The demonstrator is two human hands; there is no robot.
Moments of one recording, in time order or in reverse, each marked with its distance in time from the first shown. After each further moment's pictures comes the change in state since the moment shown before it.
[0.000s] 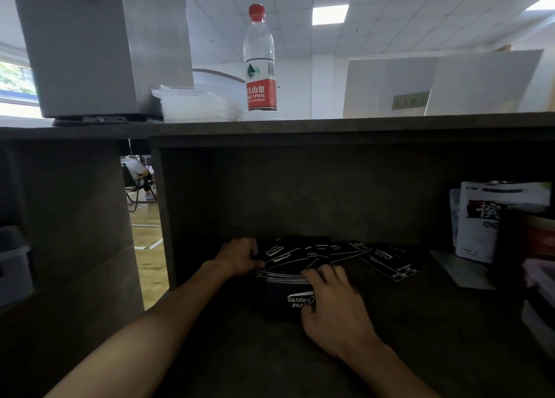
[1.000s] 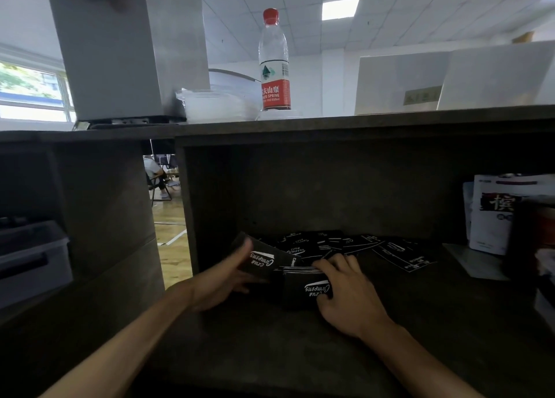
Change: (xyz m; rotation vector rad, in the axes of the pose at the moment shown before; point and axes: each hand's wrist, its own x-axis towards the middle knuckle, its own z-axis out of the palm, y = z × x) left_hand -0.139 -0.016 -0.046 -1.165 -0.428 0.017; right_hand 0.001 0.006 0.000 0.055 -0.025 -0.048
